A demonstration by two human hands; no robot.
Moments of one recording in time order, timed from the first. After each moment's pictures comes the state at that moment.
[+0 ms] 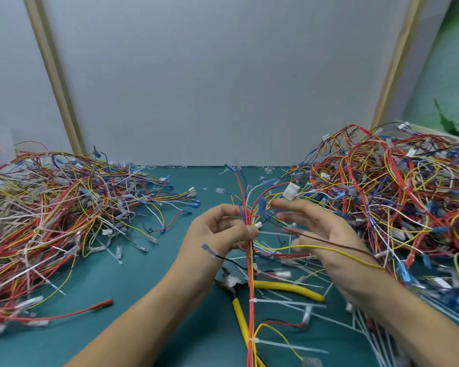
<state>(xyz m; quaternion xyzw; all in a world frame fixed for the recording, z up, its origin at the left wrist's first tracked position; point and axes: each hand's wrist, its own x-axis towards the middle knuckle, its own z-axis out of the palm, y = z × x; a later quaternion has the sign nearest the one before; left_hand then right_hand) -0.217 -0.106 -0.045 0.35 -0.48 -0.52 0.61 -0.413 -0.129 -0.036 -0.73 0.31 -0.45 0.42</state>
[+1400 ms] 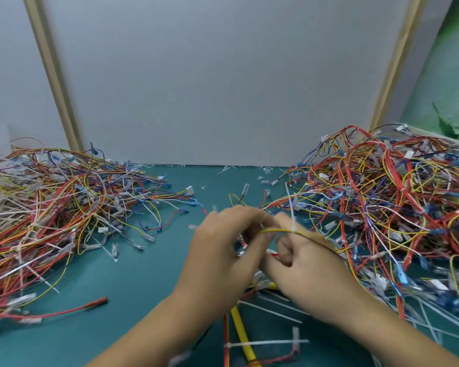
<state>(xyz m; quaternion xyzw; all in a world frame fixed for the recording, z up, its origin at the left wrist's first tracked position) -0.236 -0.076 -0.032 0.42 -0.72 -0.04 0.55 -0.393 -0.100 -0.040 -0.81 0.47 -0.30 0.20</state>
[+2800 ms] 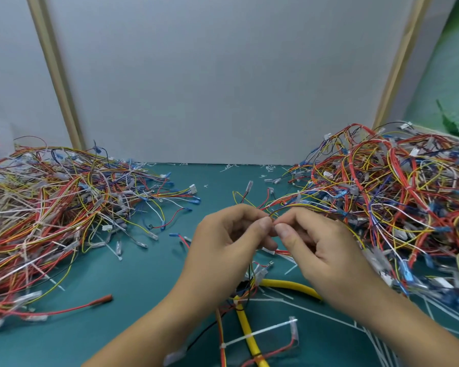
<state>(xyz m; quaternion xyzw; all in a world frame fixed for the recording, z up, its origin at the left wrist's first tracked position) -0.234 -0.082 -0.035 0.41 -0.62 -0.34 0.58 -0.398 -0.104 -0.026 -0.82 0.34 -0.43 0.17</state>
